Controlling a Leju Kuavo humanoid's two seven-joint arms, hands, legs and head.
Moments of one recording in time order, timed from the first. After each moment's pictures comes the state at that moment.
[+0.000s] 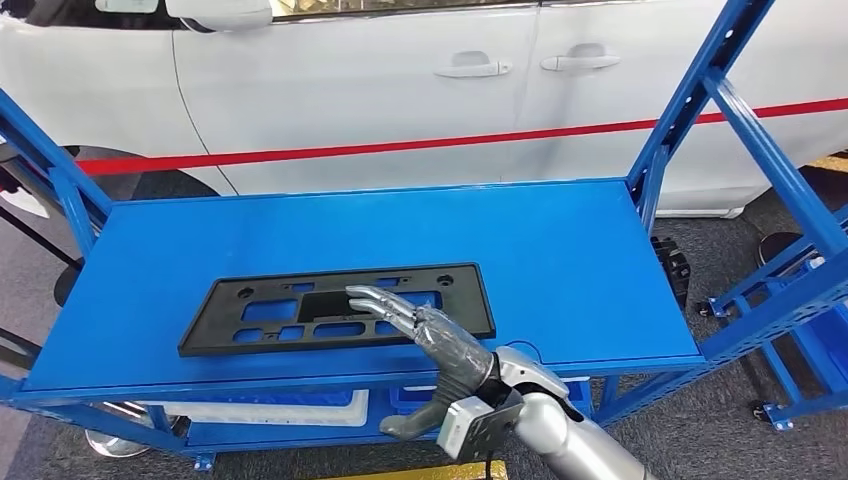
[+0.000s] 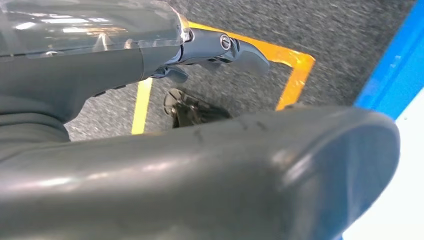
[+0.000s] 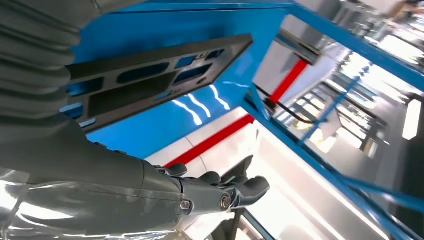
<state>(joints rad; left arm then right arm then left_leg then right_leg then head) -0.02 -0.02 0.34 -0.21 0.24 0.04 -0.33 -0.35 -0.10 0.73 -1.45 0.43 0.05 -0.58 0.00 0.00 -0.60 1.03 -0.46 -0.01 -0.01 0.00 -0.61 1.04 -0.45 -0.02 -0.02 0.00</state>
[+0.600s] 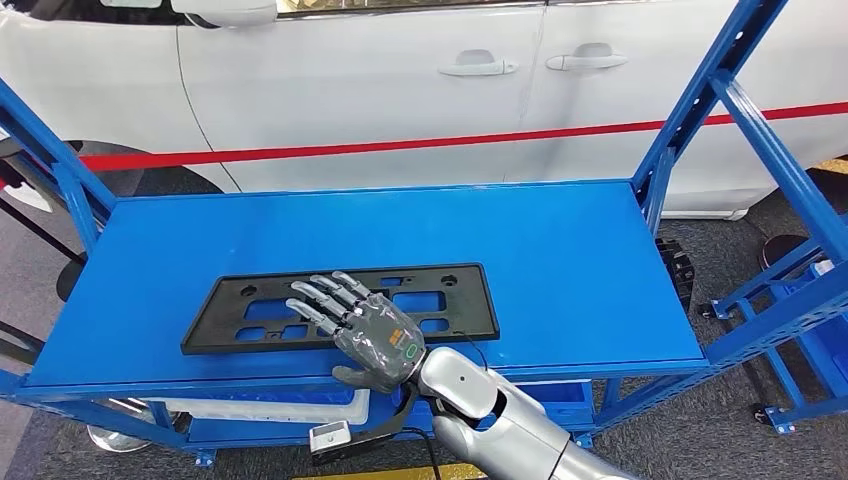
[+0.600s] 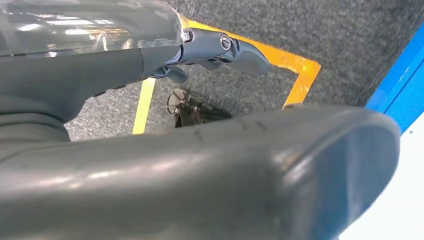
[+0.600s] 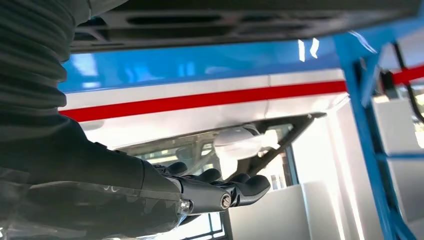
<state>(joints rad) -0.02 -0.05 0.37 -0.21 0.21 0.05 -0.33 -0.52 0.08 0.97 -1.08 1.11 -0.44 -0.27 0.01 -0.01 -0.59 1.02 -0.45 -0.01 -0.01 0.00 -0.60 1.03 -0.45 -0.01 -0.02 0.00</state>
